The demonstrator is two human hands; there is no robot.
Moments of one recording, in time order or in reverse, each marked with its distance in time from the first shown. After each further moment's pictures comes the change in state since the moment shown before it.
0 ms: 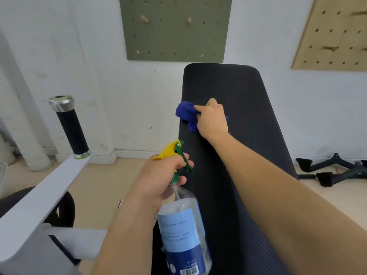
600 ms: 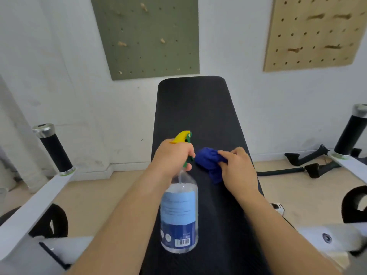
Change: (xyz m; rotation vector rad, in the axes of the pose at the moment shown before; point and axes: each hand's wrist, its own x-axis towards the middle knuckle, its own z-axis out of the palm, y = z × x) left_hand -0.023 0.024 0.102 0.300 -0.085 0.141; right_hand -0.171 0.092 -0.085 0.134 0.048 0.295
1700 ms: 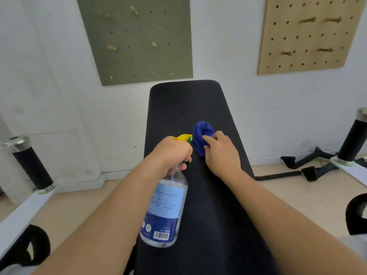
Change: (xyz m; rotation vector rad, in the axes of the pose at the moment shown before) left_hand 0.070 0.019 0.015 0.281 -0.053 -0.027; right_hand 0.084 -0.007 0.030 -0.179 -0.006 -0.190
